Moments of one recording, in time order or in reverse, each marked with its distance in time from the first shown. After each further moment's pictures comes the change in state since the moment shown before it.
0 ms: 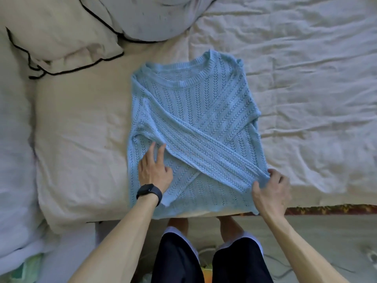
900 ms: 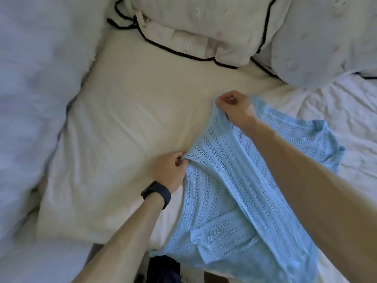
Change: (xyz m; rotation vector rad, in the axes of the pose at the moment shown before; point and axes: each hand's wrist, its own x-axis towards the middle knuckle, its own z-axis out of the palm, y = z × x) left_hand 0.135 -0.180 -0.025 -0.940 -0.068 -0.292; right_hand 0.070 -0.495 0.186 0.144 -0.481 -0.548
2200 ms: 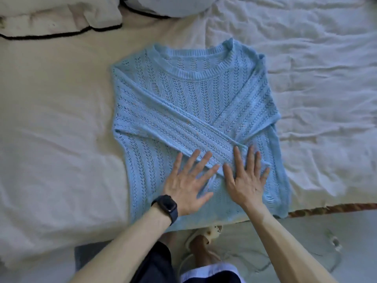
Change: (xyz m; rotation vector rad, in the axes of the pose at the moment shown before) left_hand -0.129 -0.003 0.158 1.030 -0.316 1.081; right_hand -0.303 0.290 -0.038 -0.622 0.303 0.387
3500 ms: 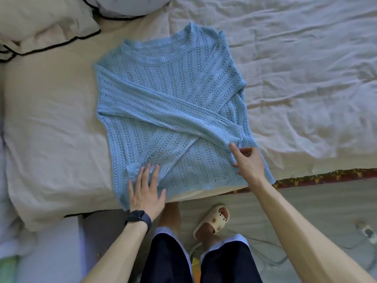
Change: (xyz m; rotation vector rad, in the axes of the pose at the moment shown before) left_hand -0.106 0.076 0.046 0.010 -0.111 -0.683; right_hand -0.031 0.114 -0.017 1.047 -0.143 0.356
